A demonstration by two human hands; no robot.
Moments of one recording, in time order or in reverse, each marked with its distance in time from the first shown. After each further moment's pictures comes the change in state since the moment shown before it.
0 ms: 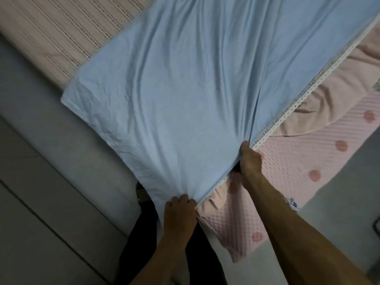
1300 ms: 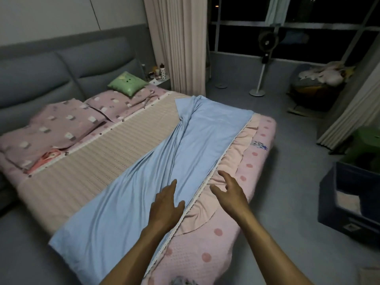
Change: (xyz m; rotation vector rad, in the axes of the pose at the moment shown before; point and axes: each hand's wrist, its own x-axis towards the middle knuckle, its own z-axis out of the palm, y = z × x) left_hand -0.117 0.374 -0.330 -0.349 0.552 0.206; right_hand -0.206 -0.207 -0.457 -0.144 -0.075 -0.958
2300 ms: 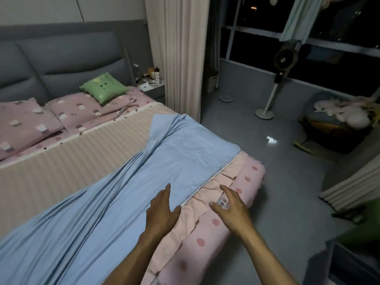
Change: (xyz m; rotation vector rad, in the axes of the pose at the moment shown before) left_hand 0.442 0.302 0.199 -0.064 0.129 -0.230; right_hand 0.492 0.110 -0.306 -0.177 -0.198 -0.043
